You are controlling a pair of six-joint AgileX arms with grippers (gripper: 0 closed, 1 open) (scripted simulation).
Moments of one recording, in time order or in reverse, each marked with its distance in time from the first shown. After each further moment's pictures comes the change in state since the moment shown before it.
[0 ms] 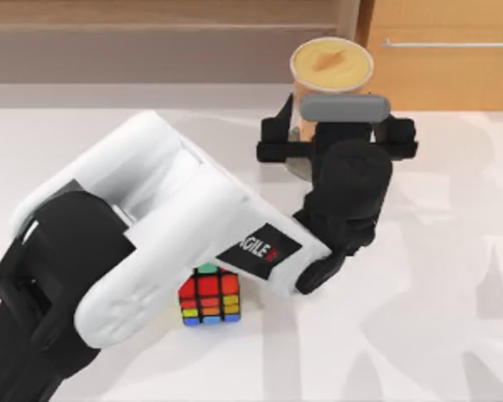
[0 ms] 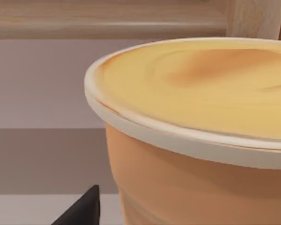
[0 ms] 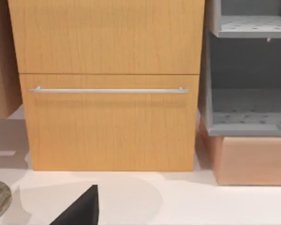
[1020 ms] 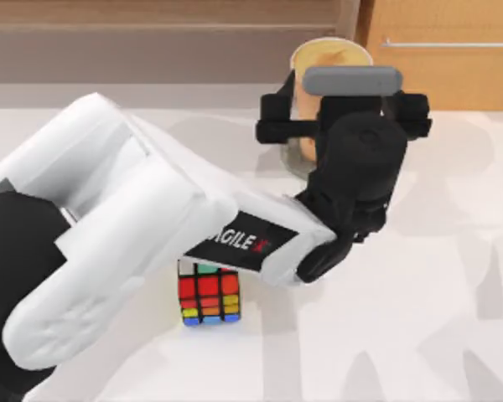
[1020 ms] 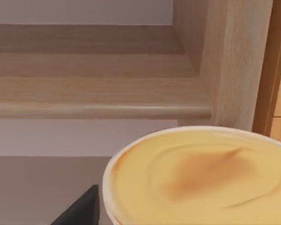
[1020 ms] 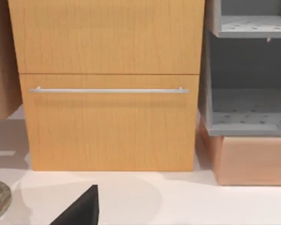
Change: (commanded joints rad) left arm -0.023 -0.163 -0.053 -0.111 -0.030 -0.003; right arm 0.000 0.000 0.000 0.000 0.000 0.000
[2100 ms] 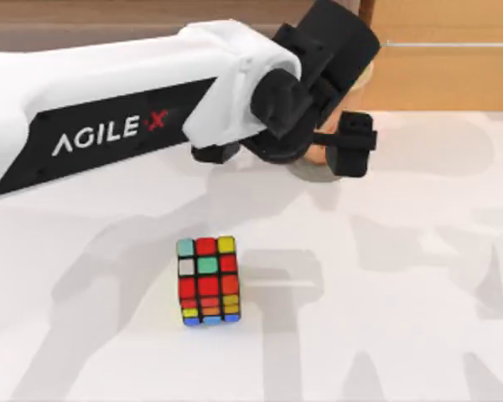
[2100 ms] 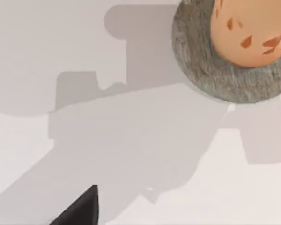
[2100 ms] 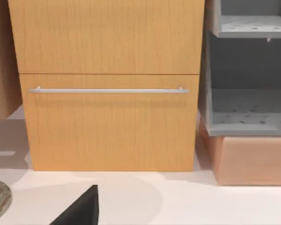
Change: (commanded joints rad) left arm 0.123 -0.315 0.222 -1.556 0.510 -0.516; right arm 0.000 0.000 0.000 0.000 0.000 0.000
